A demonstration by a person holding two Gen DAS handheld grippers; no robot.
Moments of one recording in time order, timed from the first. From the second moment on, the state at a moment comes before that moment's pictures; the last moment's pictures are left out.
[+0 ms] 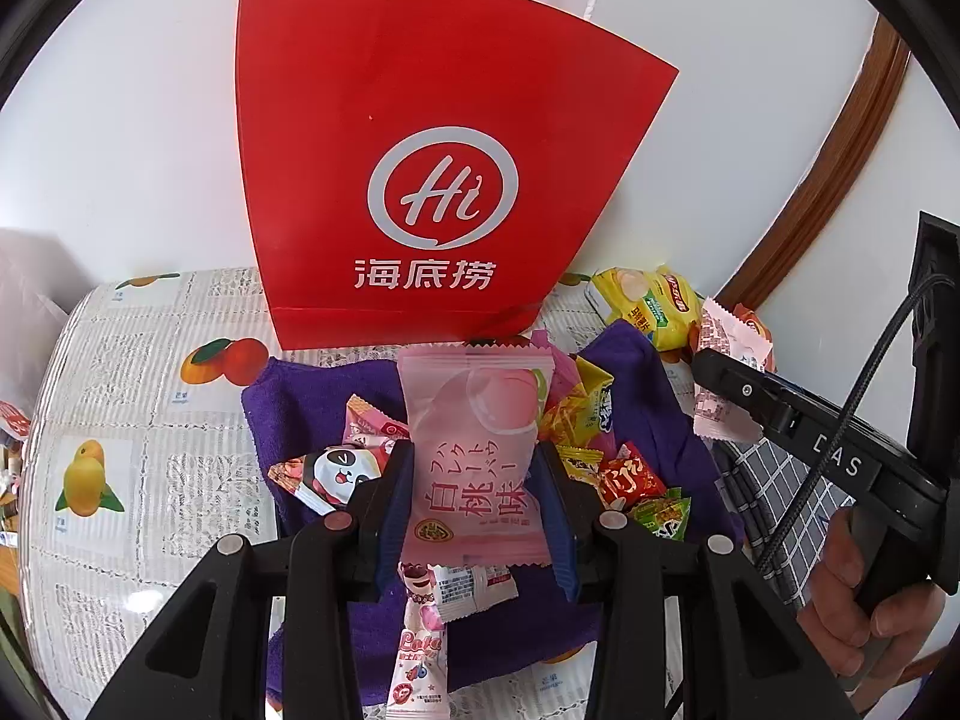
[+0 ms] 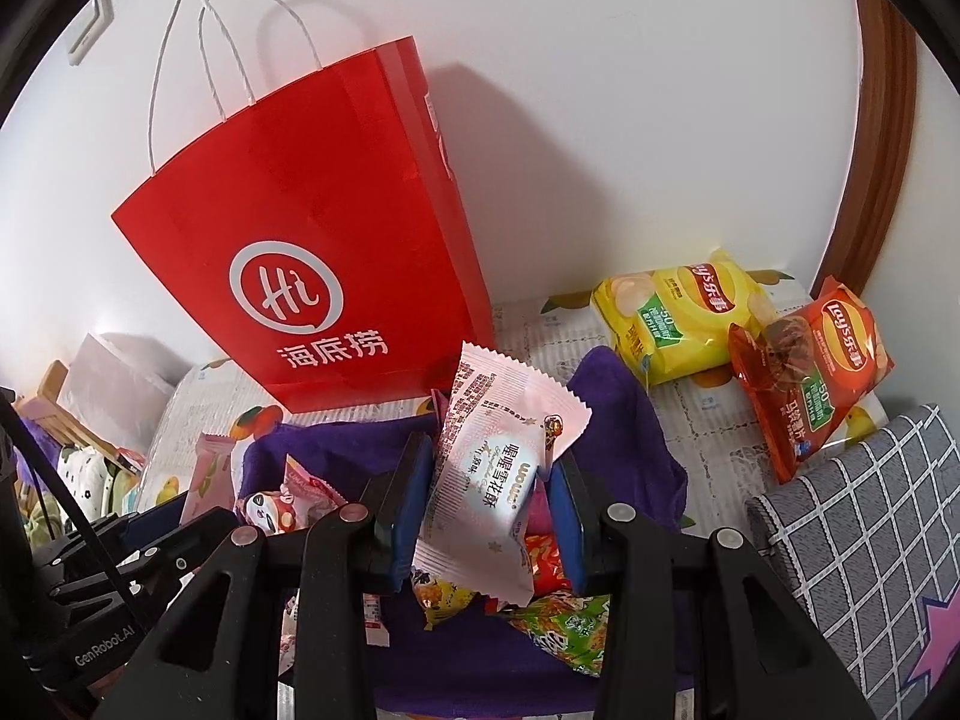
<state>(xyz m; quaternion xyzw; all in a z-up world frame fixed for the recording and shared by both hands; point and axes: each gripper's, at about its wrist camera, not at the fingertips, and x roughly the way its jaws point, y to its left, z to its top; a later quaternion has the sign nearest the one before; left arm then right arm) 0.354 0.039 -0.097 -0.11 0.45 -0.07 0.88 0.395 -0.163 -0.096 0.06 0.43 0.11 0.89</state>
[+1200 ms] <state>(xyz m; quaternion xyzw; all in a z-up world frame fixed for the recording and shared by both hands) 0.365 0.033 -0.126 -0.10 0.50 -0.06 0.86 0.422 -0.158 -0.157 0.02 0.54 0.11 0.84</state>
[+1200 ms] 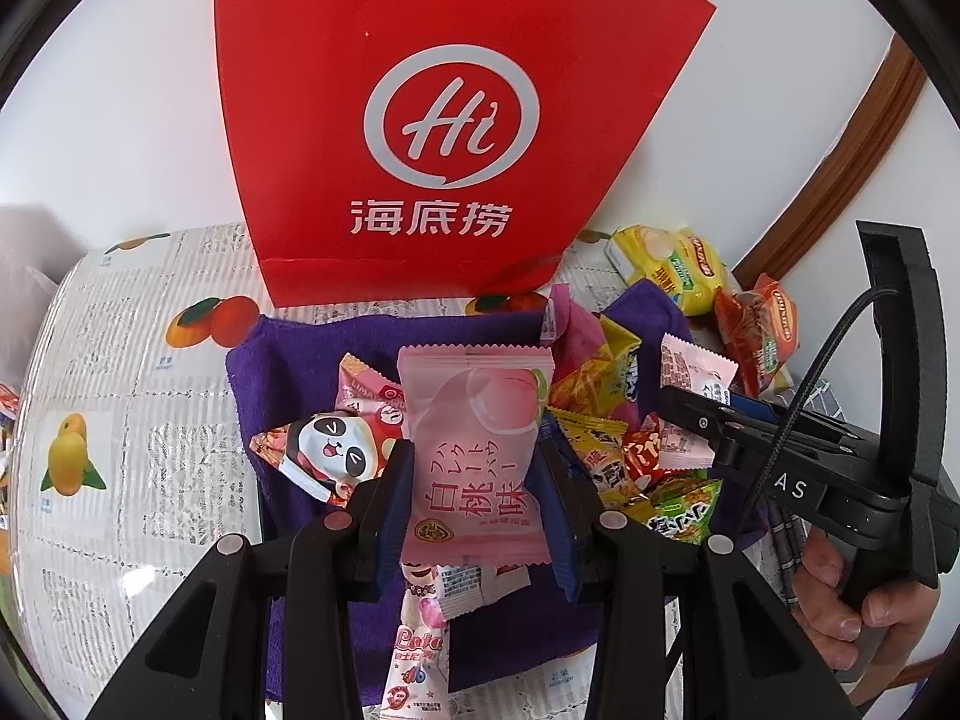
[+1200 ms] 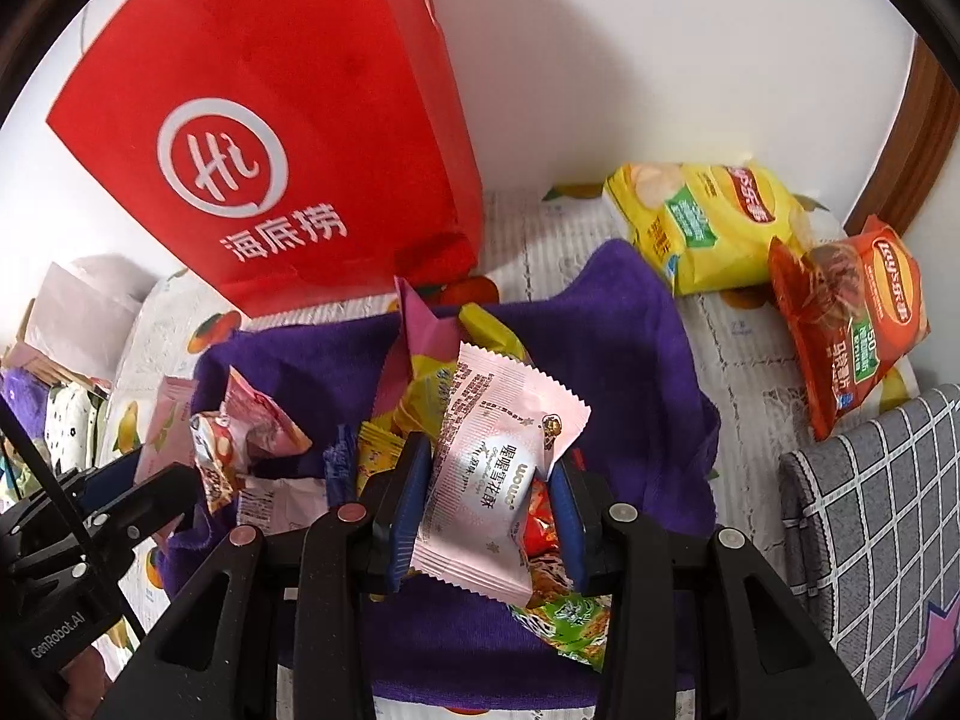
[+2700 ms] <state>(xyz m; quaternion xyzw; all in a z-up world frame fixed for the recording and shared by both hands) 0.370 0.029 -0.125 -0.09 0.51 -0.06 0.85 0.412 -0.150 -0.134 0.01 0.51 0.12 0.85</state>
